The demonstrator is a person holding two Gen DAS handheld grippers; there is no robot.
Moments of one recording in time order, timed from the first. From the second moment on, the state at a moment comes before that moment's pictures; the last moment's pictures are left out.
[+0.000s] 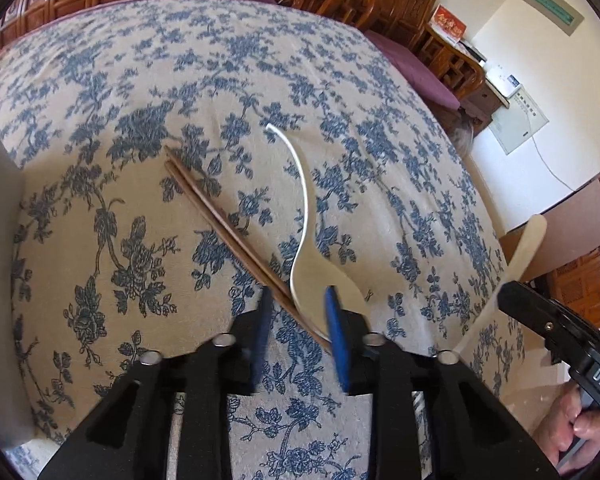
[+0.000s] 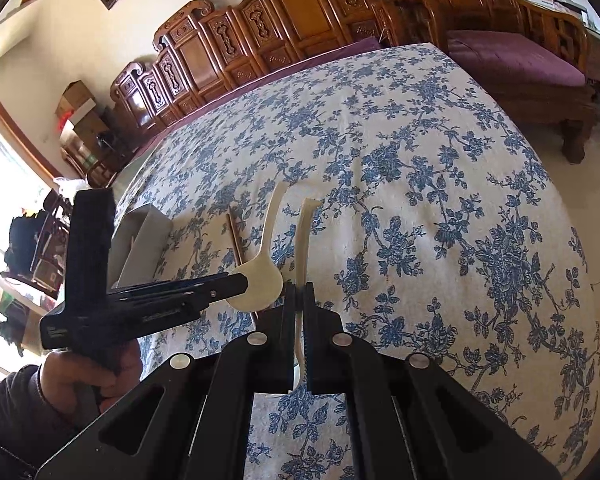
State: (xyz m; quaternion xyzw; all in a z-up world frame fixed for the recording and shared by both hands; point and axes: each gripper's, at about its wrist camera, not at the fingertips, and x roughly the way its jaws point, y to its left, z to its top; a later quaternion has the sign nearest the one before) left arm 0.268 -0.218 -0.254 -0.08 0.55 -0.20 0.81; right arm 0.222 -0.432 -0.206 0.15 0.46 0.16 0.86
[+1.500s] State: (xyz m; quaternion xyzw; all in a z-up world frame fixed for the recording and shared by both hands) left arm 0.206 0.015 -0.164 -0.07 0.46 -0.09 0.88; right arm 0.226 -0.253 -0.146 0.09 0.43 0.24 0.87
